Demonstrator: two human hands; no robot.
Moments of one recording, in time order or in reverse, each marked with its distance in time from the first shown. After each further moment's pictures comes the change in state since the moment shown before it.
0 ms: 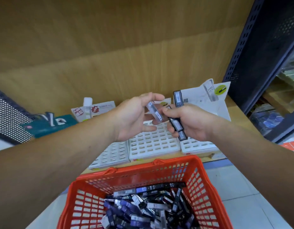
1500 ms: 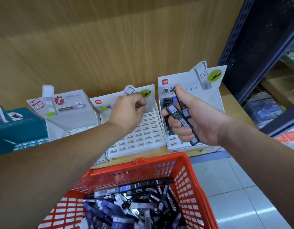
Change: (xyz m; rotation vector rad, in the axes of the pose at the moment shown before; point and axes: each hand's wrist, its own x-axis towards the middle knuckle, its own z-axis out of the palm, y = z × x) left_hand 0.113 -0.083 -0.014 0.852 0.490 0.567; right_hand -0.008 0.019 -0.057 0.057 0.007 0.141
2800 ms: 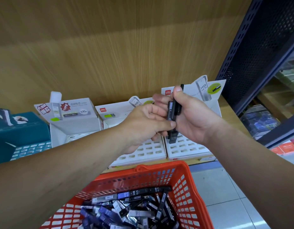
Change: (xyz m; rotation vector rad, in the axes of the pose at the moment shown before) left_hand -0.027 0.084 -0.026 -0.684 -0.389 -0.475; right_hand 0.019 -0.020 0.027 0.292 0.099 -0.293
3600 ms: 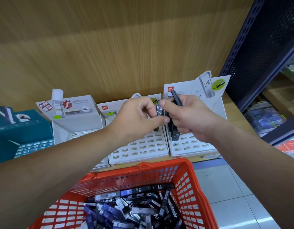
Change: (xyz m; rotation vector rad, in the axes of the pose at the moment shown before) left_hand 0.004 -0.014 -0.027 0.355 0.140 0.358; right_hand -0.003 0.006 -0.007 -0.539 0.009 -0.047
